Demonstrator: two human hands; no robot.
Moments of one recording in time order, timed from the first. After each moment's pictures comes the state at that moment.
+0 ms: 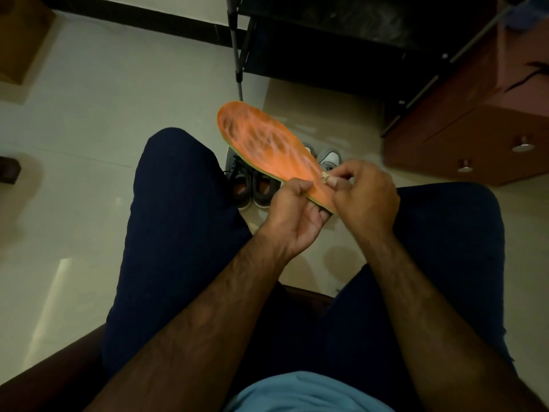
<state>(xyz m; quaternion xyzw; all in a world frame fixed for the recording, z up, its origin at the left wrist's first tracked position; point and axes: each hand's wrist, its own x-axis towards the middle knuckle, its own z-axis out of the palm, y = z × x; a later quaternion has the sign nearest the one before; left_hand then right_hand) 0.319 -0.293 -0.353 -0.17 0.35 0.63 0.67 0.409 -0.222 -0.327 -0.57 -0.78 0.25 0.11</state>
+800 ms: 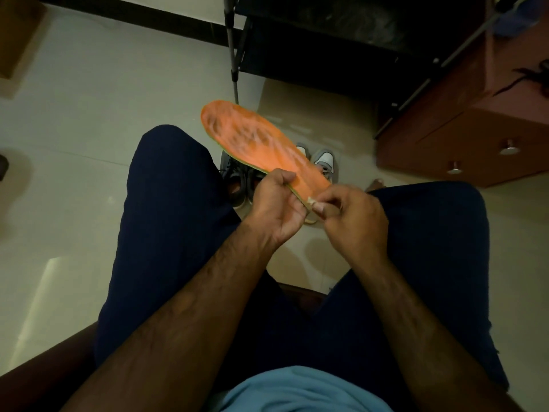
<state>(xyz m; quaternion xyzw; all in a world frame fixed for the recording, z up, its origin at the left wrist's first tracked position) 0.303 -0.293 -0.348 -0.18 0.37 0.64 0.65 0.431 -0.253 -0.327 -0.53 -0.80 0.28 0.09</state>
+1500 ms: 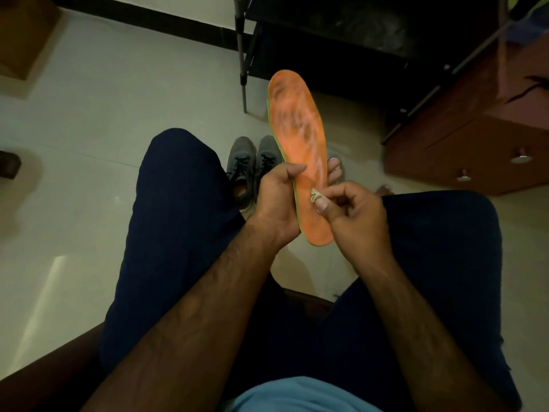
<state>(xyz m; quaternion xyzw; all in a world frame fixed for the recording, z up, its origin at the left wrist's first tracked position) 0.295 -0.290 -0.339 -0.12 0.29 0.64 0.70 0.422 -0.254 -0.329 -0.53 -0.67 0.49 0.19</state>
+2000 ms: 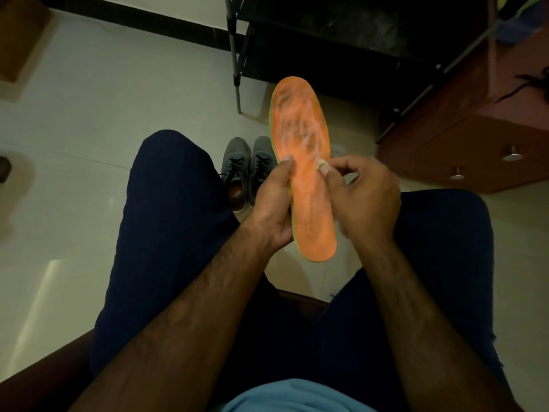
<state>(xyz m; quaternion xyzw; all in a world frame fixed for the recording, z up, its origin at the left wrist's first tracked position) 0.300 -0.291 -0.341 -0.10 0.35 0.65 0.67 0.406 -0.227 -0.314 -0.55 -0.76 0.26 0.21</state>
